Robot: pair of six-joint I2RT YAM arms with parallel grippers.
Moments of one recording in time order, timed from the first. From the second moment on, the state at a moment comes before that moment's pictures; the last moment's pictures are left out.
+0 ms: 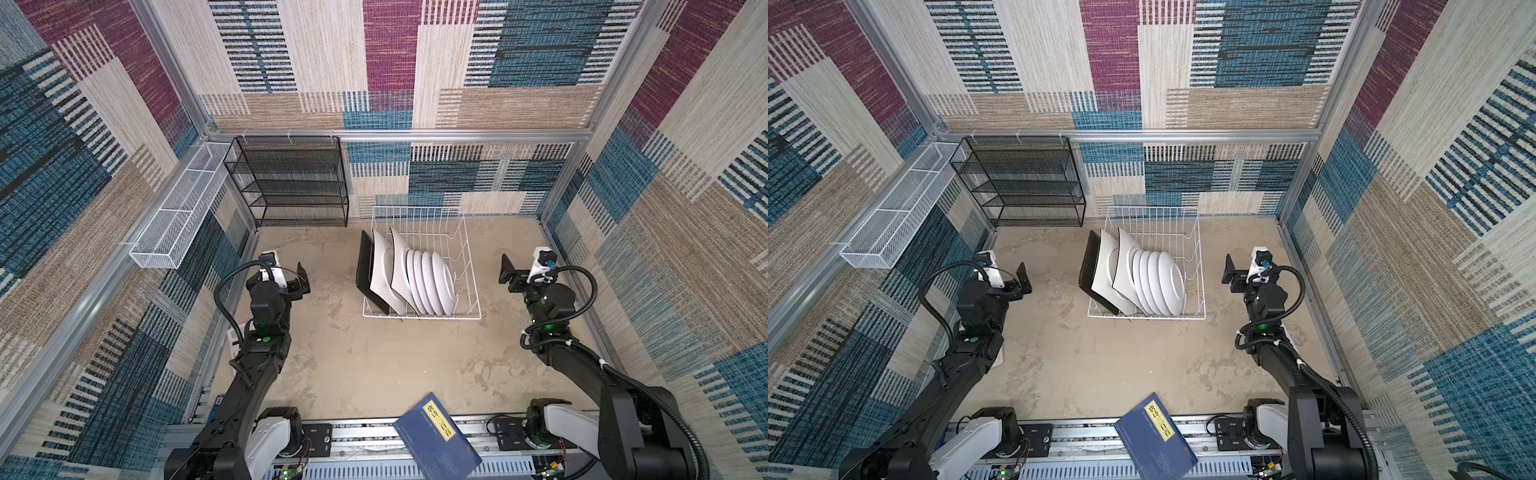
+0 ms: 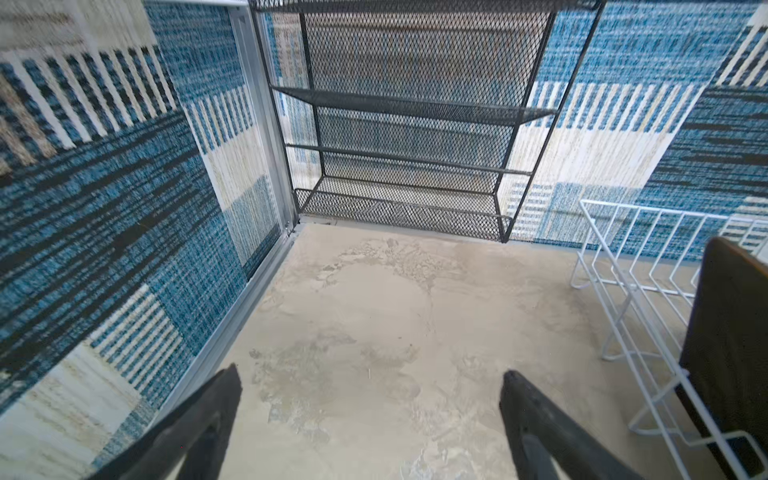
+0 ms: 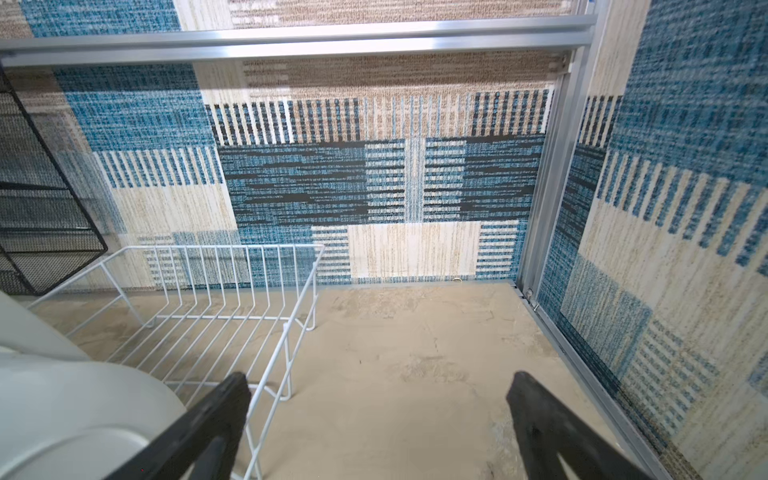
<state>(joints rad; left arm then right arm) 0.00 0.96 0.61 0.18 -0.20 -0.03 -0.02 1.13 0.44 0.72 -0.01 0.05</state>
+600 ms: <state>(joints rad) -0.03 1.17 1.20 -0.61 0.21 -0.08 -0.02 1.13 0.82 0.22 -0.26 0.07</state>
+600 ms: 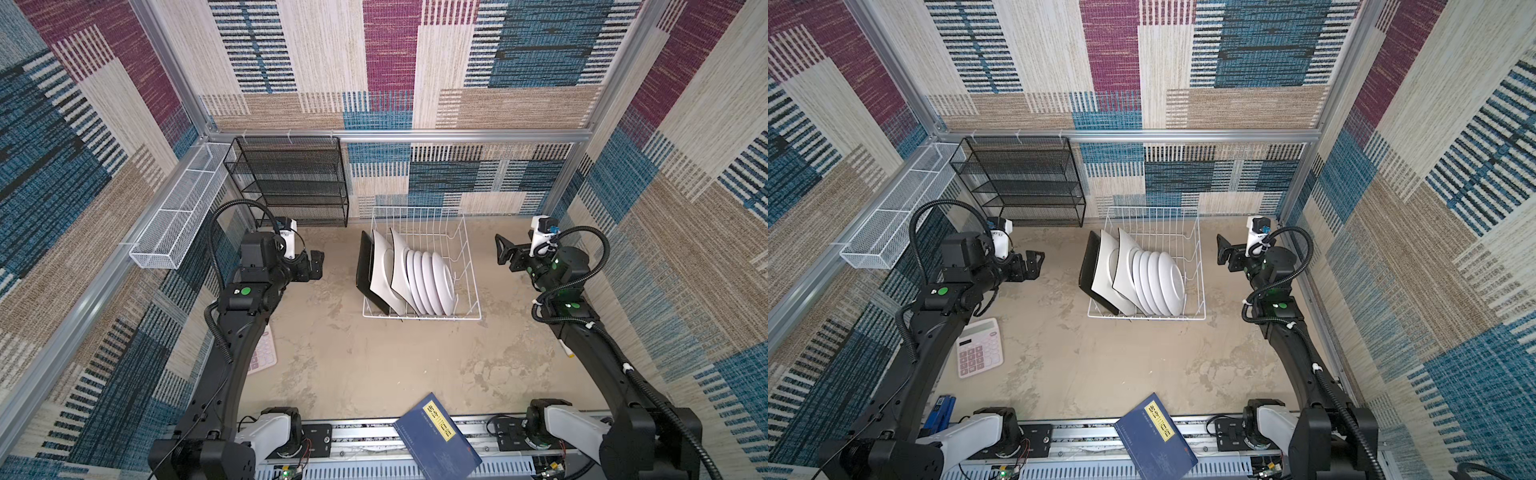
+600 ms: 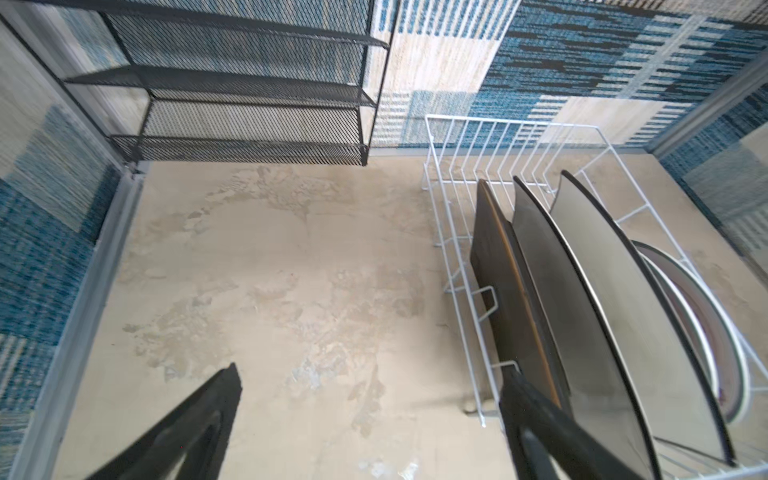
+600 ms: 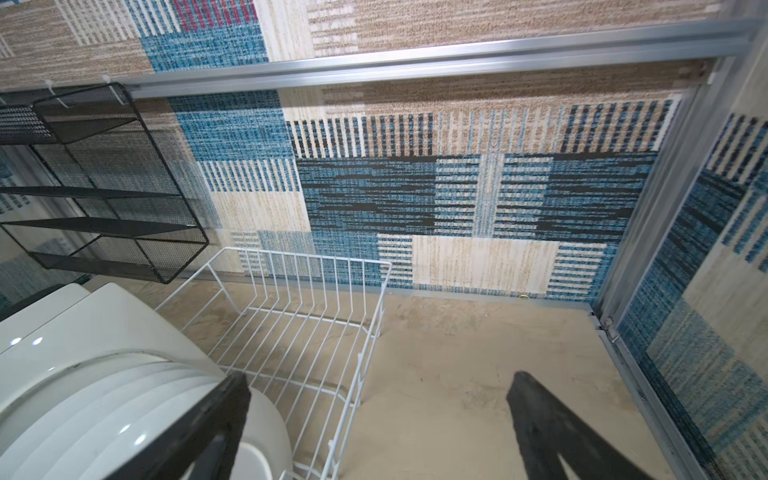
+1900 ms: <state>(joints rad) -0.26 1.71 1.60 -0.90 0.34 -0.29 -0.01 1.24 1.01 -0.15 -0.63 0.06</state>
